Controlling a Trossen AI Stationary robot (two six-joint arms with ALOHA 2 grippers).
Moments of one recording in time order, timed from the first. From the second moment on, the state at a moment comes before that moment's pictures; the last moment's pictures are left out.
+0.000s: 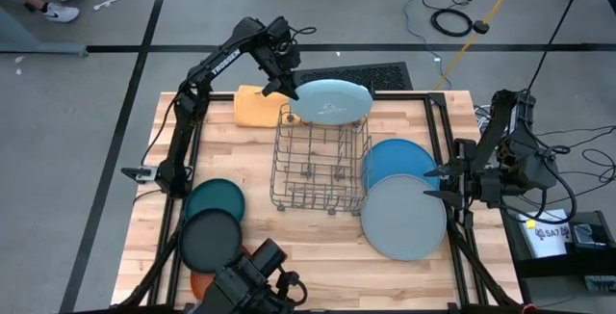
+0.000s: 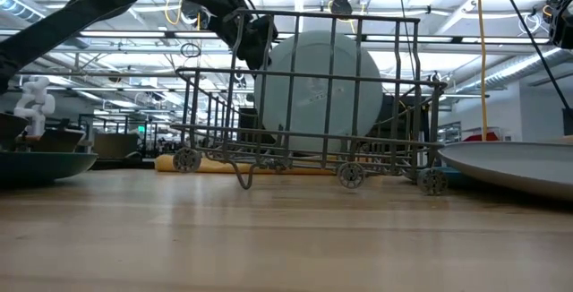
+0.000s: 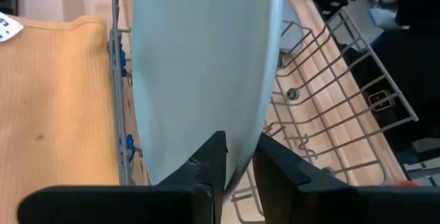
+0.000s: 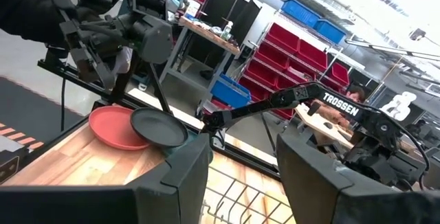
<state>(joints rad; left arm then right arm) 0.83 2.23 2.35 -1.57 0.94 0.92 1.12 0.66 0.88 -0.19 1.10 -0.46</state>
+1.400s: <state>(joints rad) 0.82 2.16 2.36 -1.42 0.68 0.68 1.06 0.68 0.88 -0.19 1.09 -0.40</state>
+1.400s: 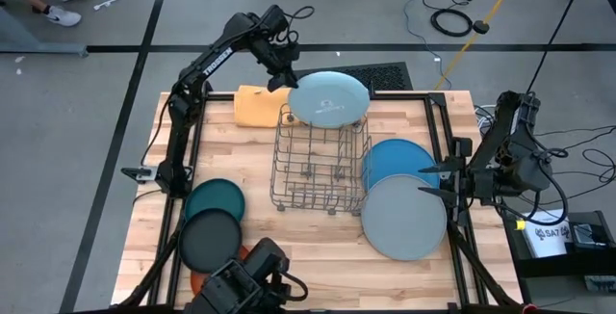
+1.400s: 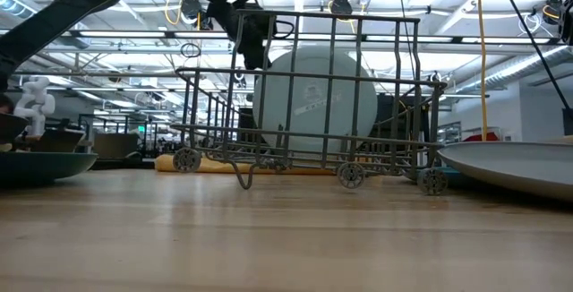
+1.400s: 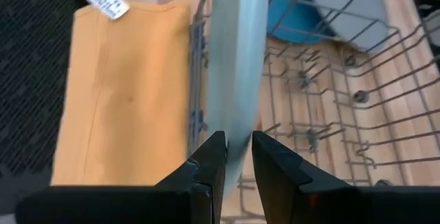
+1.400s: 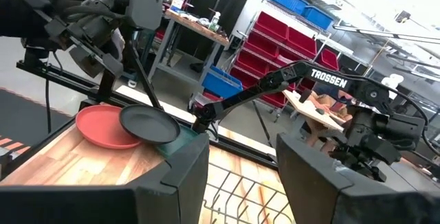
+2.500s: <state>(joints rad) 0.77 1.94 2.36 -1.31 0.68 0.56 1.06 0.68 0.88 -0.18 1.09 -0.40</state>
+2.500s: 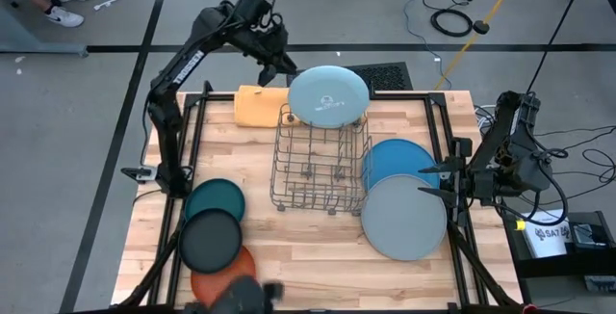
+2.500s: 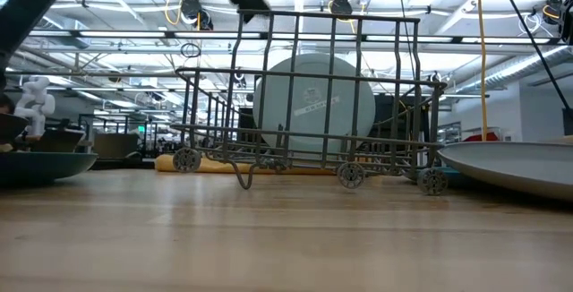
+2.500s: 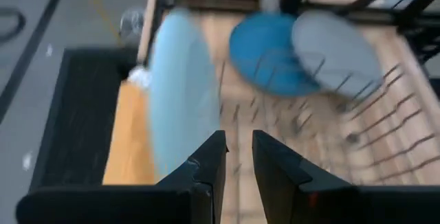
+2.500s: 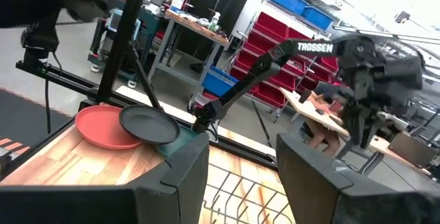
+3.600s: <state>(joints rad) -0.37 2.32 2.36 -0.86 -0.36 0.87 1.06 0.71 0.88 -0.12 0.99 -0.41</state>
